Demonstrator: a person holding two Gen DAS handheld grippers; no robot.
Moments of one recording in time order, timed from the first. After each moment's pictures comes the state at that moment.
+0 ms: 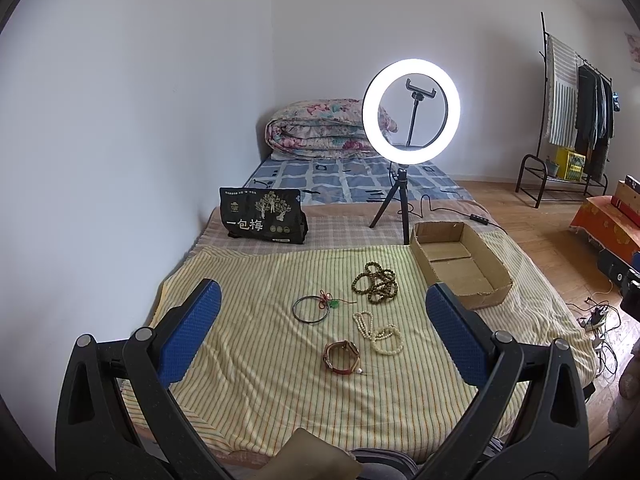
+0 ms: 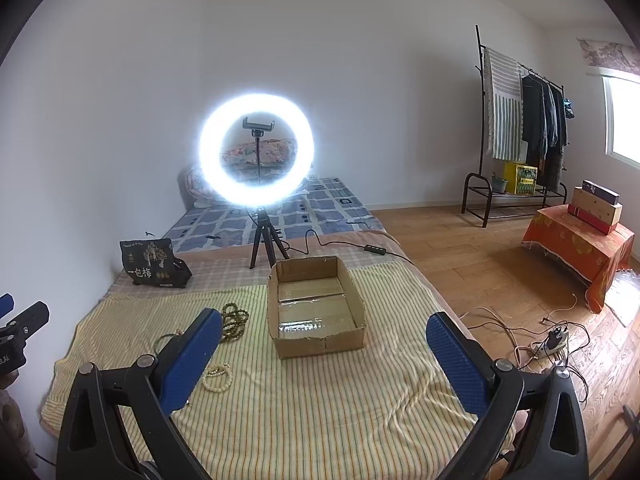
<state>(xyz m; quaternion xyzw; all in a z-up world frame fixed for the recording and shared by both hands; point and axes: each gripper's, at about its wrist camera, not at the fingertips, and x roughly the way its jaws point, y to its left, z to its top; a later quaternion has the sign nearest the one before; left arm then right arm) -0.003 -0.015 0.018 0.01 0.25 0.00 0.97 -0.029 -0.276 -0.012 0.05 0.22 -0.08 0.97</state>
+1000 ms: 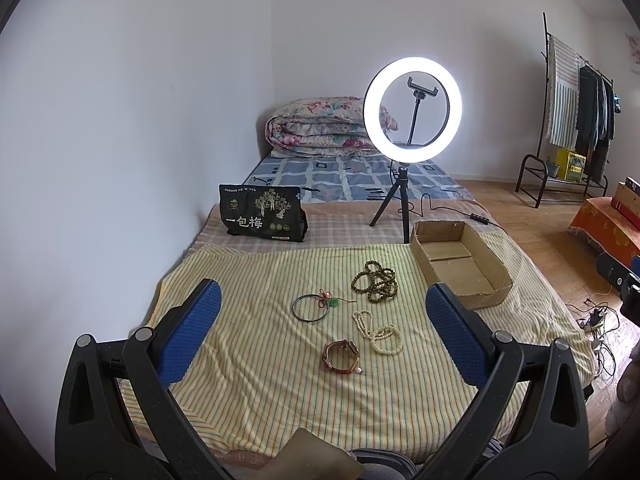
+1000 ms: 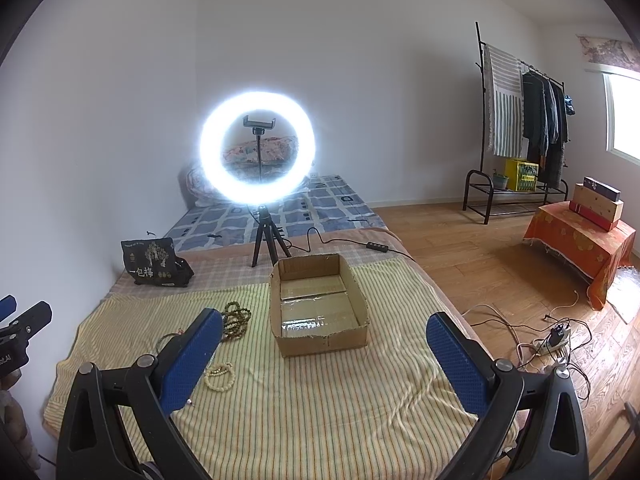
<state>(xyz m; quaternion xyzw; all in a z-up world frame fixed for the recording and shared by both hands) 0.002 -0.008 0.012 0.00 0.25 0.00 0.97 -0.028 -0.275 -0.013 0.06 0.23 -0.08 0.97</state>
